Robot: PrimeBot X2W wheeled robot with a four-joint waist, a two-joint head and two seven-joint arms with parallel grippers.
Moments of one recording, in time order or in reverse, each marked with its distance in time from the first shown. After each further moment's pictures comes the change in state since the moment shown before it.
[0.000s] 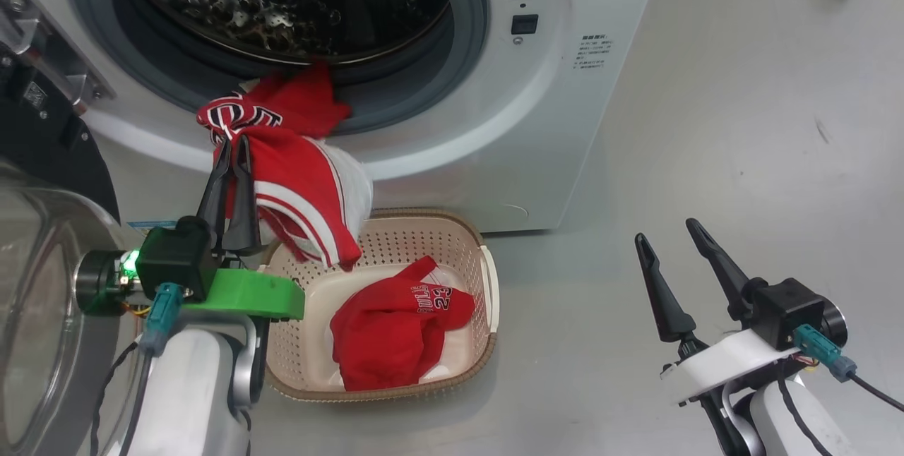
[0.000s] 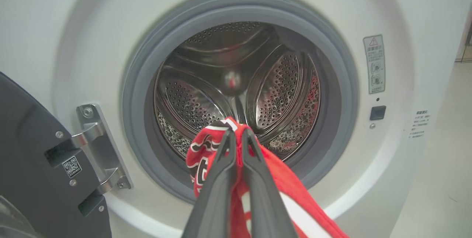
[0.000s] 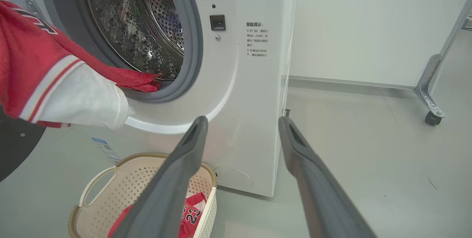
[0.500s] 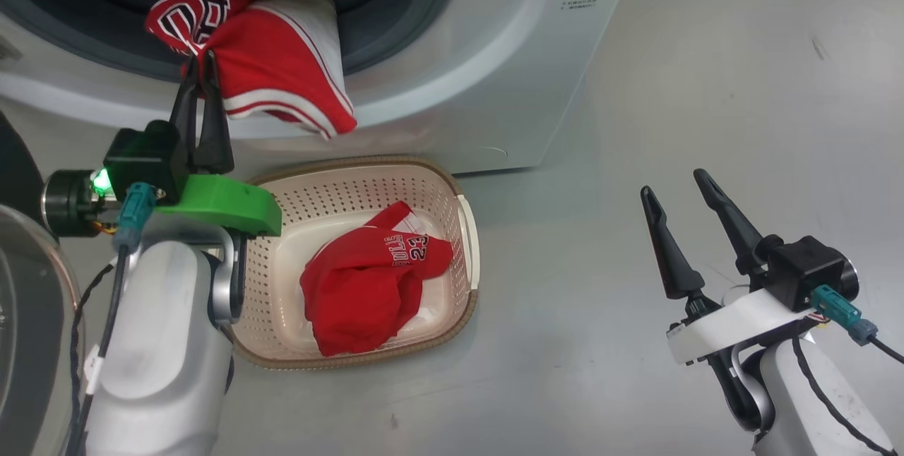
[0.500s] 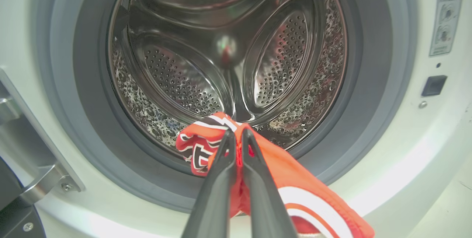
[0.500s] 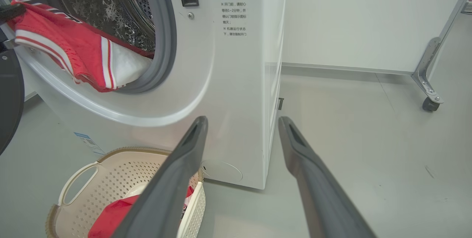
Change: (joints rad) left arm -0.243 0.000 0.030 0.210 -0.011 -0.011 0.001; right arm -0.086 -0.019 -0.007 -0.017 0.016 0.027 0.000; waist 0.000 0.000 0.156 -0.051
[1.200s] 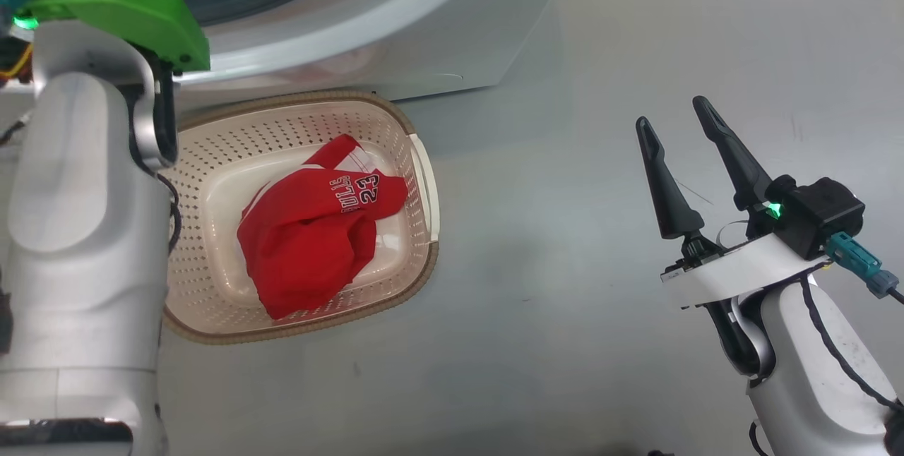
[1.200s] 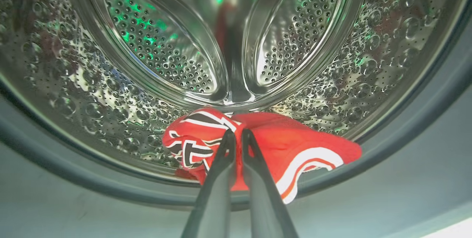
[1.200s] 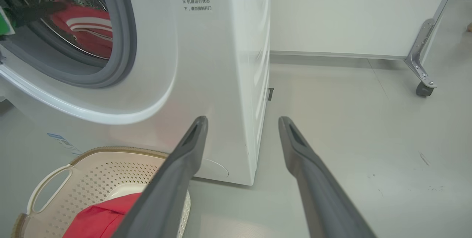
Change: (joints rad) left arm -0.377 0.015 0.086 0.199 -0.014 0.004 0.165; right arm -0.118 0.005 0.014 -0.040 0.021 0.011 0.000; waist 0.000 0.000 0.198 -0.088
